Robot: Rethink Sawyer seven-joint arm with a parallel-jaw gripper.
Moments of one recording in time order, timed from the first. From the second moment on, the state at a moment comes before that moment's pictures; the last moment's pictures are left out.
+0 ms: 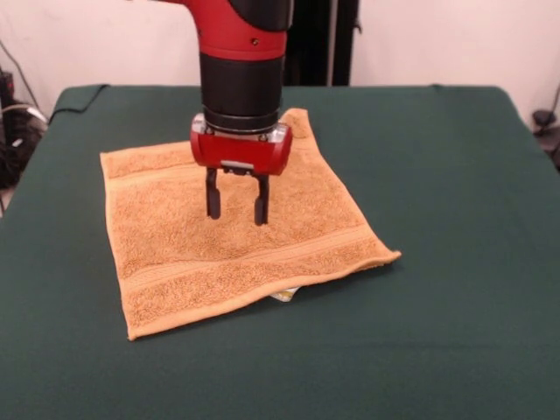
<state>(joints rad) -0.32 -0.48 0.01 1.64 0.05 0.20 1.58</state>
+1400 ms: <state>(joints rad) -0.41 -0.33 0.25 1.51 0.05 0.22 1.58</state>
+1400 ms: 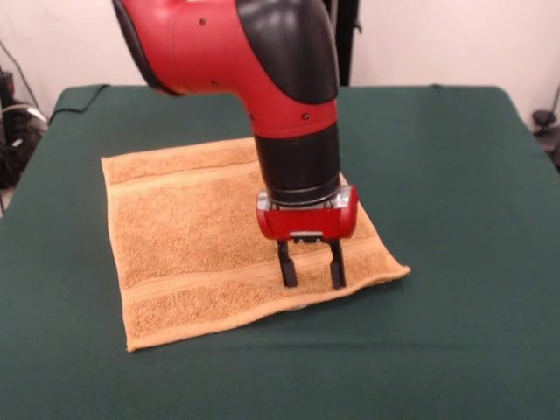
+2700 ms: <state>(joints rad) -0.35 -0.42 0.23 1.46 0.05 0.33 1.58</state>
